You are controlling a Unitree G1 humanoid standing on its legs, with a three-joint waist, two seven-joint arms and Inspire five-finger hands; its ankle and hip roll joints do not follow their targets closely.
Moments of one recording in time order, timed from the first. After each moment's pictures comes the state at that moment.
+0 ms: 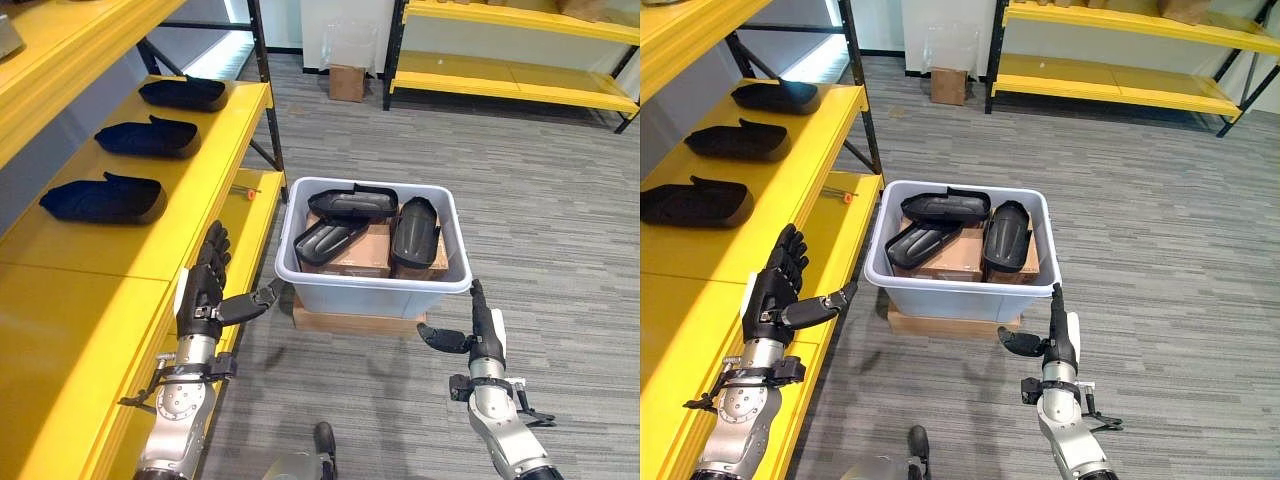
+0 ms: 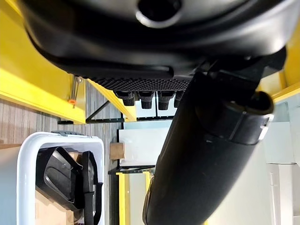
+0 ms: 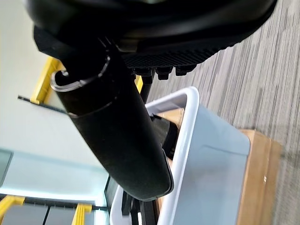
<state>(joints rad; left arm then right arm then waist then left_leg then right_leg) 0.05 0.41 -0.04 0.11 -0.35 -0.37 0.12 0.02 -0.33 0.21 0.22 0.10 -0.06 -0.50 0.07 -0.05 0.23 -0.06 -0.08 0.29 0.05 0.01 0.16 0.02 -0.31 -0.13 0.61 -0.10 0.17</state>
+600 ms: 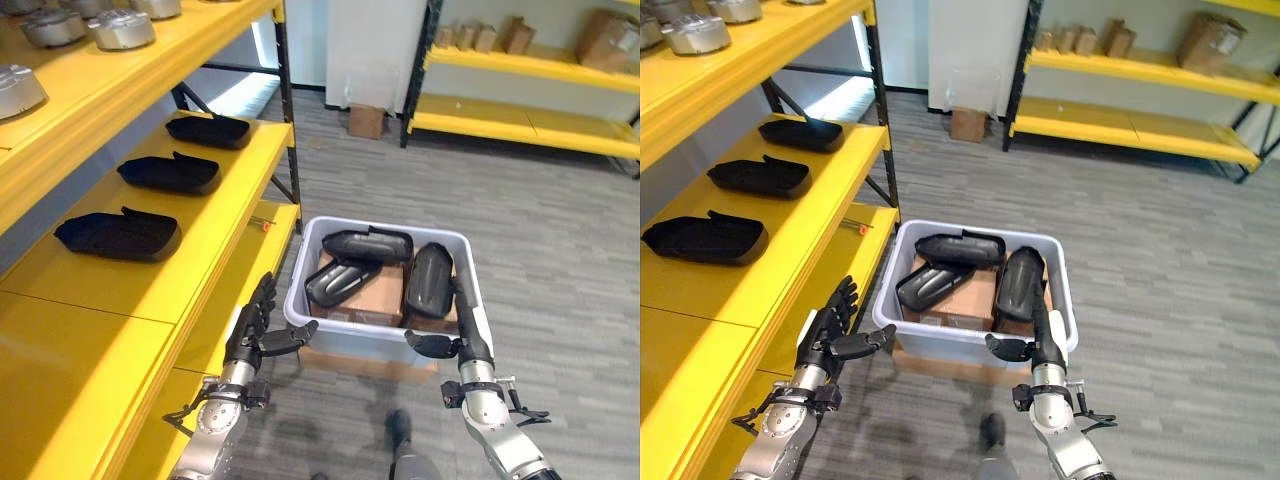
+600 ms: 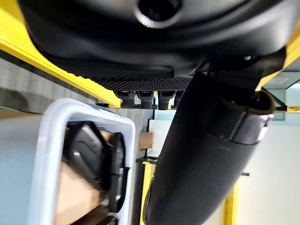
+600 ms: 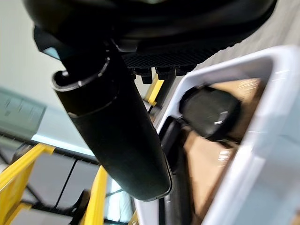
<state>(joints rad) 0.06 0.37 -0.23 0.24 -0.38 -0.30 0.12 0.02 -0.35 0.34 0.19 0.04 -0.06 -0.46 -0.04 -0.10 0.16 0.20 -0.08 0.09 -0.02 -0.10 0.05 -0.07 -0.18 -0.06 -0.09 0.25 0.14</state>
